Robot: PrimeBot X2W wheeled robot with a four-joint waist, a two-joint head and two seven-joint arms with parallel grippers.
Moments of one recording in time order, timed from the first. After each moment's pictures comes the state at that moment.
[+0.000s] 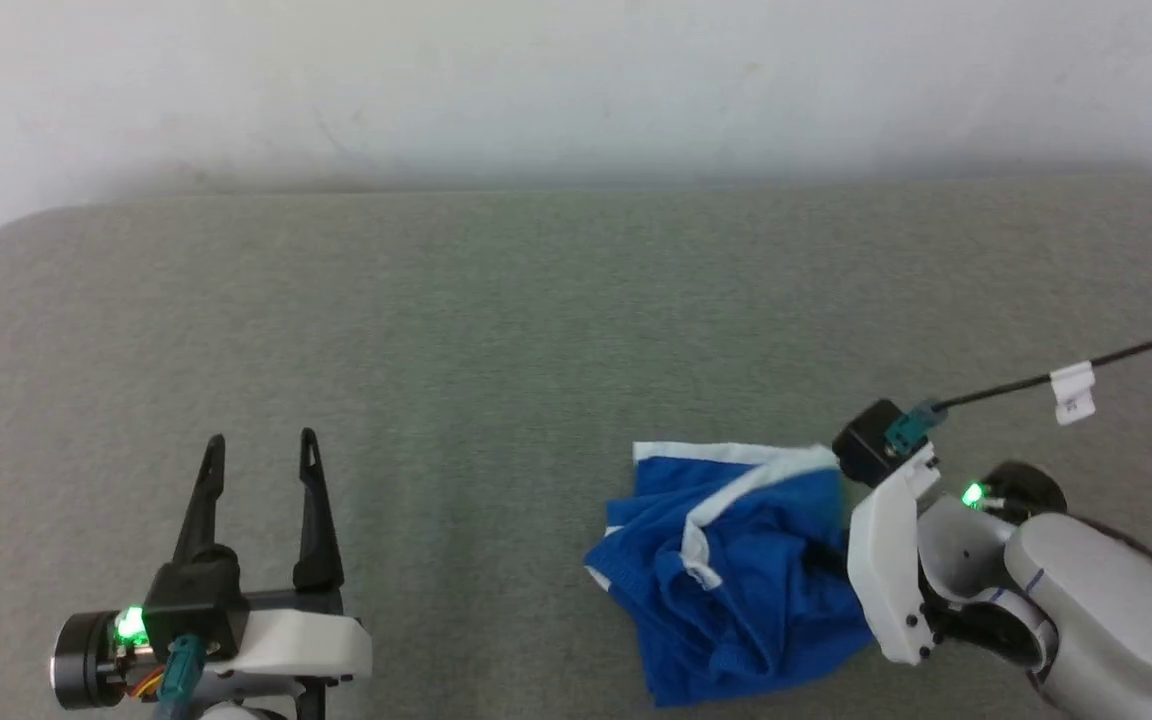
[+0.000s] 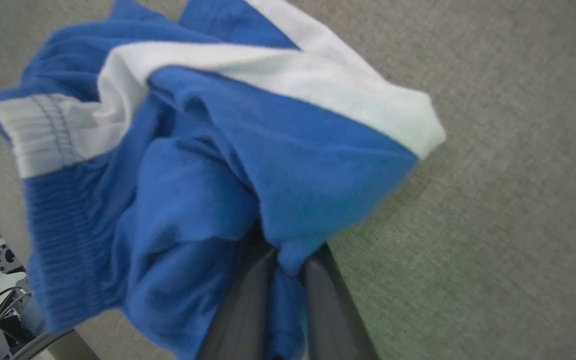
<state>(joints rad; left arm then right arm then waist) 0.02 0.09 -0.02 -0.01 -0.03 0.13 -0.26 -0.51 -0.51 0.83 0.33 0.82 0.13 0.54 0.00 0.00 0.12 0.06</state>
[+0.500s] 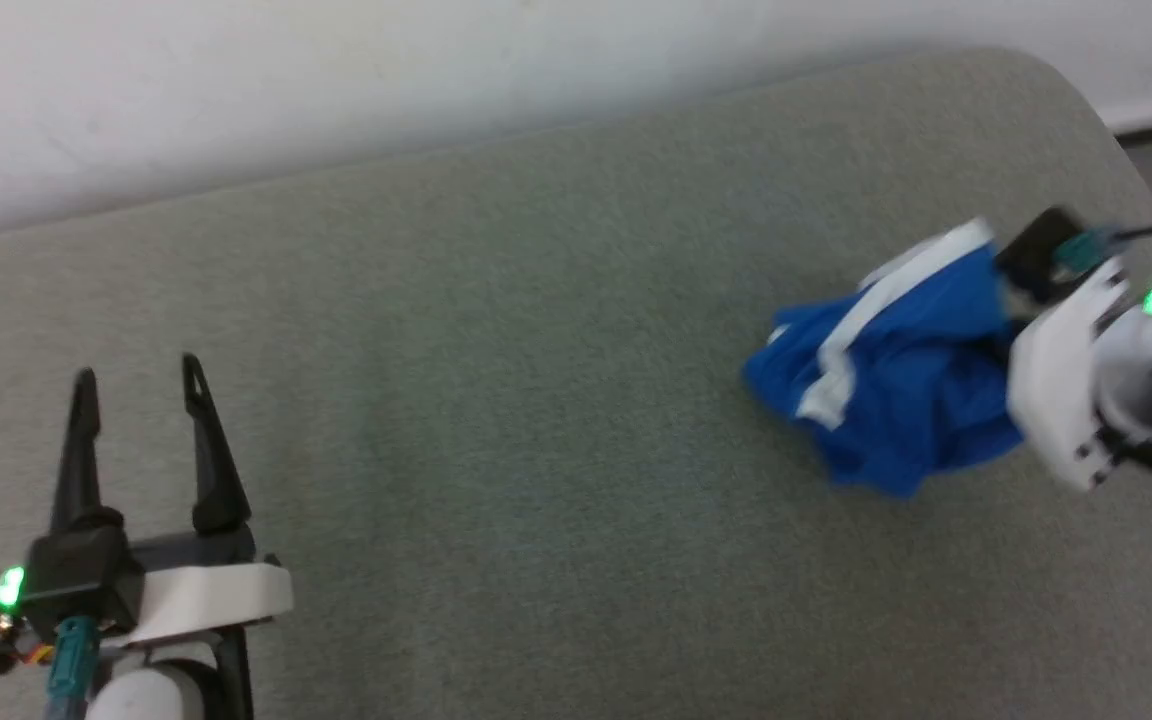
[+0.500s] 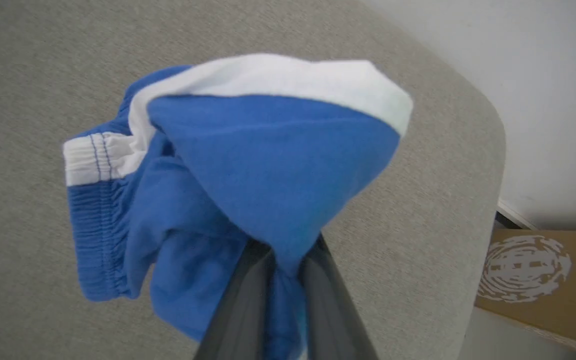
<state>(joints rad) -0.02 0.11 0.08 -0.14 -0.02 0.17 -0.26 -0.78 -0.77 0.86 0.22 0.71 0.13 0.49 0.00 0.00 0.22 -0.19</state>
